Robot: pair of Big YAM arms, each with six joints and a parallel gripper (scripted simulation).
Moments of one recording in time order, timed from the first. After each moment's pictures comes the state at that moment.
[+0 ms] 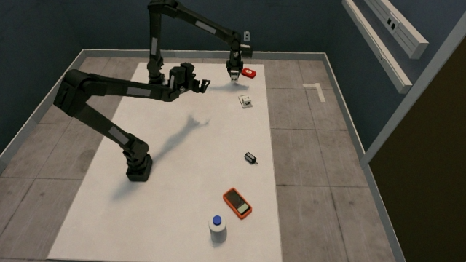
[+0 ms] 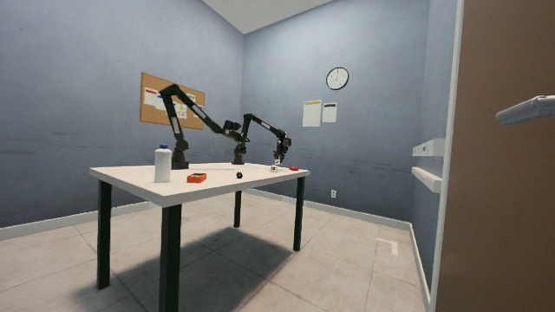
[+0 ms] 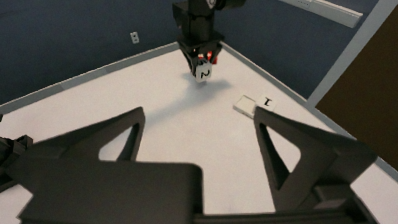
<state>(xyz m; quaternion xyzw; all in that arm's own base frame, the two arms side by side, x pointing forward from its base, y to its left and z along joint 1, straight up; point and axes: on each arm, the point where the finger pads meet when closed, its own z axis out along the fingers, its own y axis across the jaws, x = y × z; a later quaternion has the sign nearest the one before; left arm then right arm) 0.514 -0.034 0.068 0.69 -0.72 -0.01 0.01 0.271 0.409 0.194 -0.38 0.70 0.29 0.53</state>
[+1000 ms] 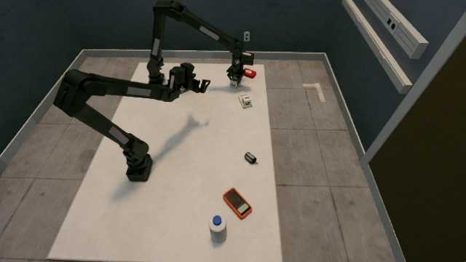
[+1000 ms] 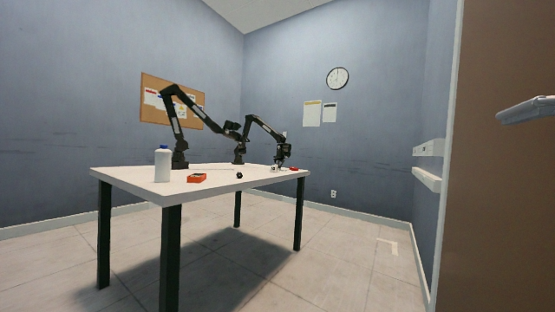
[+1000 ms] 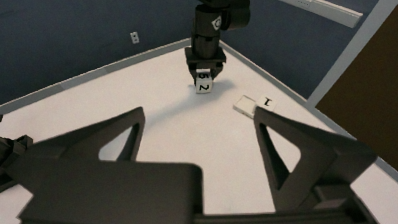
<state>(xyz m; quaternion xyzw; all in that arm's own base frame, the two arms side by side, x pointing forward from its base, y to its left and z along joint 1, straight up) 0.518 -0.043 0.024 0.52 -0.85 -0.02 0.02 0.271 0.409 0.194 -0.38 0.70 0.29 0.53</state>
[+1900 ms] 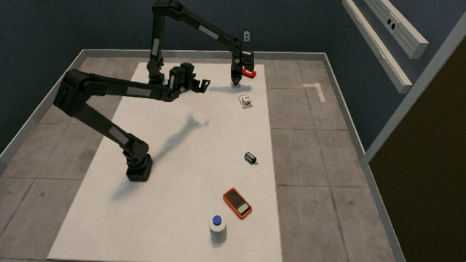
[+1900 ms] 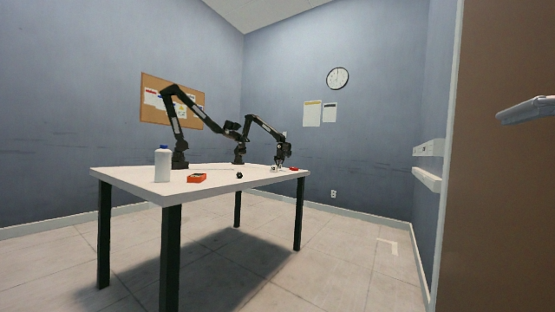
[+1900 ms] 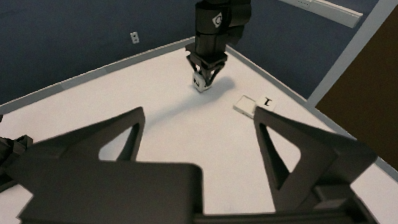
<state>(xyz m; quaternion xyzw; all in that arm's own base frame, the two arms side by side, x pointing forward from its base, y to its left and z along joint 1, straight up) 0.523 -0.043 0.031 0.02 -1.00 -0.01 0.01 0.271 0.409 0.194 -0.38 0.70 0.29 0.53</state>
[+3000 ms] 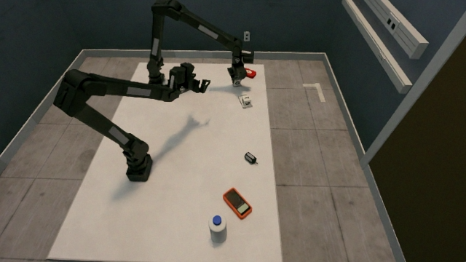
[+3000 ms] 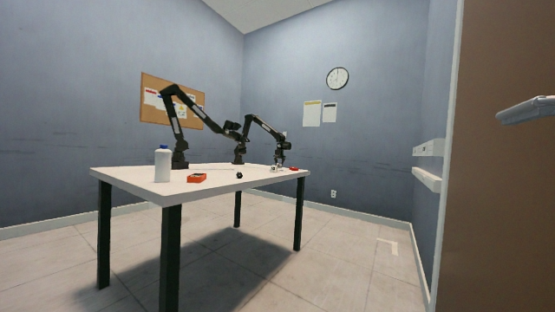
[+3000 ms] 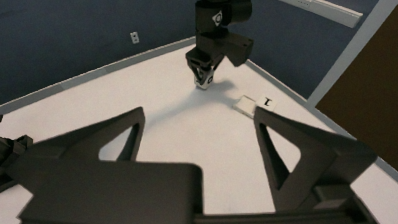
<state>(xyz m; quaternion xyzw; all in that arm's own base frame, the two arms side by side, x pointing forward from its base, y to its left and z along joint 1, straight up) 0.527 -0.045 0.034 -0.58 -0.82 -0.01 0.00 0.271 0.409 0.194 -0.38 0.70 0.29 0.53</state>
